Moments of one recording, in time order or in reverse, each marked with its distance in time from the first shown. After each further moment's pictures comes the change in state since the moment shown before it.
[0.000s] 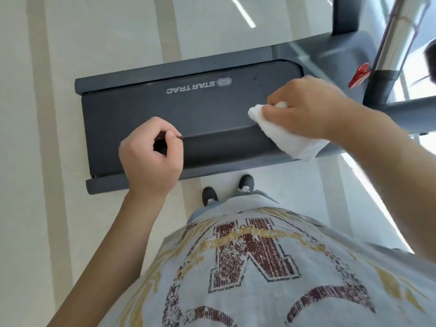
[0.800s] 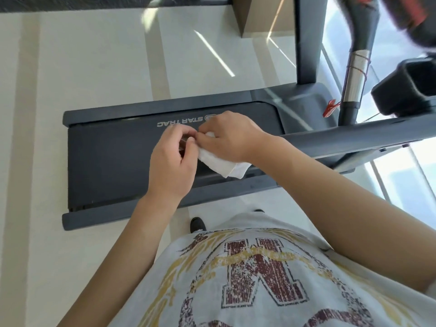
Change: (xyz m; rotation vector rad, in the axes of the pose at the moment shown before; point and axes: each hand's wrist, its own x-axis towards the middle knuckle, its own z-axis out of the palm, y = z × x) left_hand 0.000 -0.014 -0.023 -0.251 -0.188 -0.109; right_hand 0.023 -0.133 0.053 -0.019 0.115 -0.181
